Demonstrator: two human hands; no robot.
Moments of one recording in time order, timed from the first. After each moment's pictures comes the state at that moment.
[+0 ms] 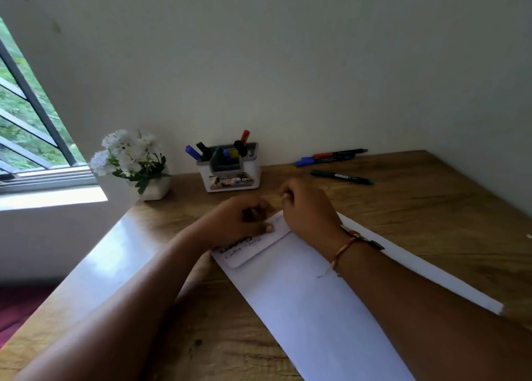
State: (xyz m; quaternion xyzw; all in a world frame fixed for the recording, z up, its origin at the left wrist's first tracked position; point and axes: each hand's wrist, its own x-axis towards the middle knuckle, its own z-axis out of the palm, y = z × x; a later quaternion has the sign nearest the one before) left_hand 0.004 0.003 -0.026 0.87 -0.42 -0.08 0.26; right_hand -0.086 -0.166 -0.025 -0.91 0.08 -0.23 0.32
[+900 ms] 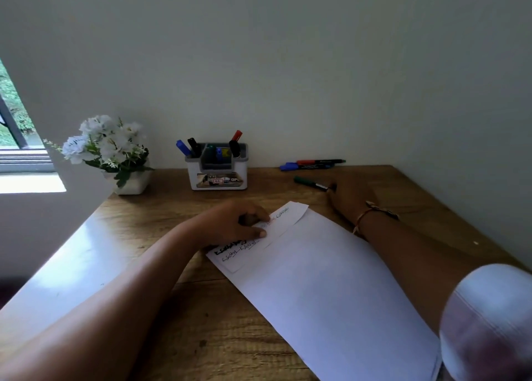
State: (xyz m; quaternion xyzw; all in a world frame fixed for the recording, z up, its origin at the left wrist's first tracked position) left_hand 0.020 0.003 -0.031 0.85 -0.47 -0.12 0.22; right_hand -0.059 -0.293 -0.037 -0.95 0.23 -0.22 0.08
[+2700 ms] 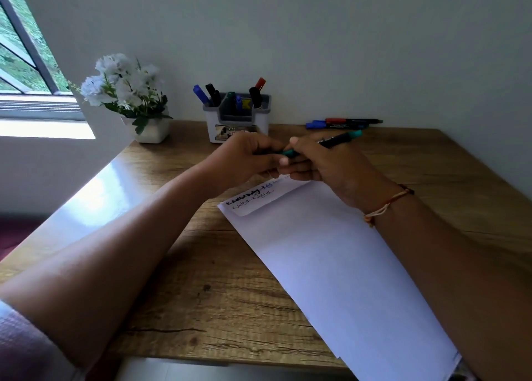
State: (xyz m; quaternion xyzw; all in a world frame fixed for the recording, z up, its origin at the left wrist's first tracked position) left_hand -0.012 0.001 -0.010 0.76 -0.43 -0.07 0.49; right_hand -0.098 -0.175 -0.005 -0.72 -0.01 -0.09 0.69
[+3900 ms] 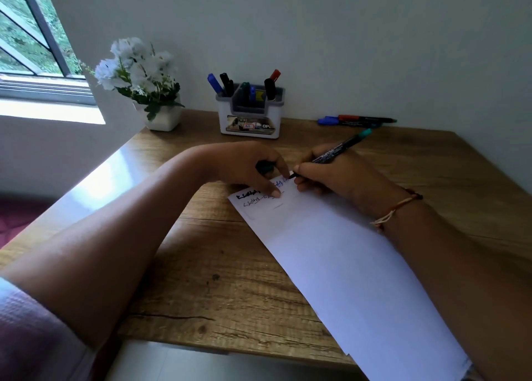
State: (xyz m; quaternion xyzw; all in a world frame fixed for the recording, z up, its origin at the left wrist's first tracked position) left_hand 0.004 0.021 -0.003 0.85 -0.42 -0.21 0.22; right_hand -0.097 -0.176 -0.020 -0.83 0.02 -0.03 0.56
